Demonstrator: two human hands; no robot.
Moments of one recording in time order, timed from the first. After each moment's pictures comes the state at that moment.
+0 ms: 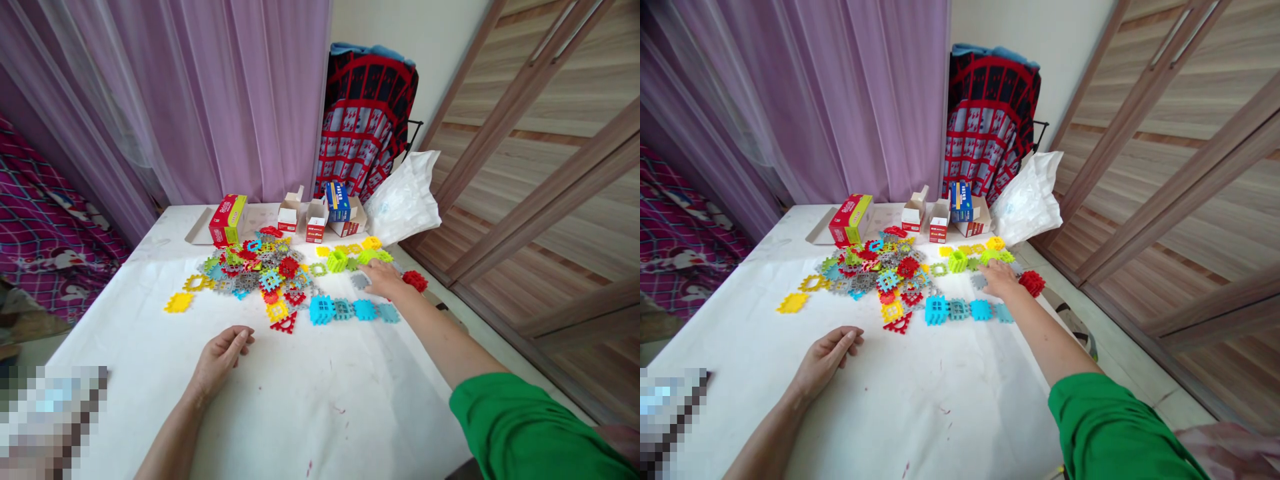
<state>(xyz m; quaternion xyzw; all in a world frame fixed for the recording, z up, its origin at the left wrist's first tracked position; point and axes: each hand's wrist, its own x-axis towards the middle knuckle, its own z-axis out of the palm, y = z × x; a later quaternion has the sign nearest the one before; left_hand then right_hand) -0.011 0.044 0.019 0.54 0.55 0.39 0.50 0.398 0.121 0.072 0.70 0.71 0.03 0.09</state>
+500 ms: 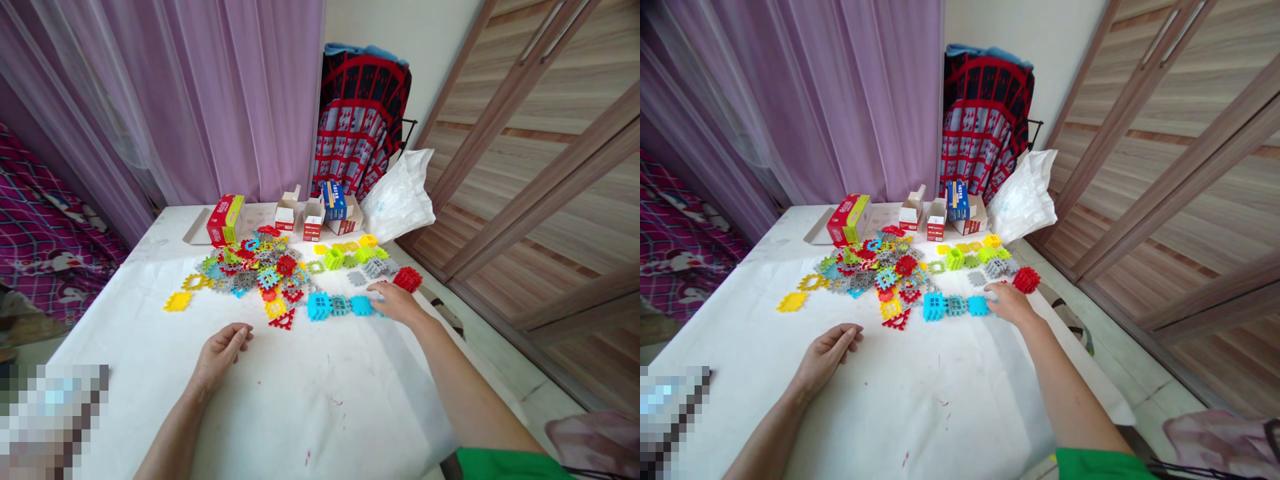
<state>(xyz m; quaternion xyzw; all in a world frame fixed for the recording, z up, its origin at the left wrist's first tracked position) -0.012 0.045 0.012 0.55 0.55 0.40 0.49 0.406 0.053 0.056 0.72 0.69 -0.07 -0.03</state>
